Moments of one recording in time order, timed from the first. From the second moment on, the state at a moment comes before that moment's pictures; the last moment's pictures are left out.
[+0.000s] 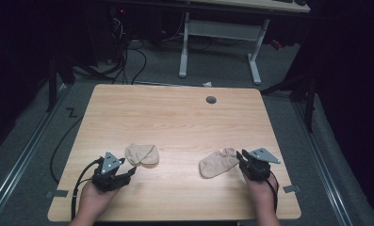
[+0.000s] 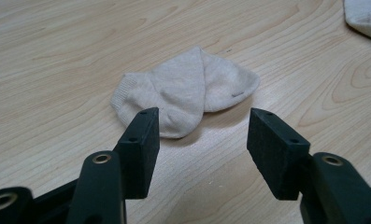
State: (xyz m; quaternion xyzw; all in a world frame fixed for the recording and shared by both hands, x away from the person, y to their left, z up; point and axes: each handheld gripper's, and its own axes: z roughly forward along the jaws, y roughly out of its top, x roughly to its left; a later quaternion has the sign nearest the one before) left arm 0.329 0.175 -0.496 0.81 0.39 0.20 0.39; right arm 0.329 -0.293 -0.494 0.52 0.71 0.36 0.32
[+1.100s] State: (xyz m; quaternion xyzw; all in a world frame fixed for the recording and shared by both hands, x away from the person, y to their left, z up) left arm 0.301 0.076 -0.506 0.87 0.28 0.15 0.39; right arm 0.326 -0.184 -0.523 0.40 0.84 0.33 0.17
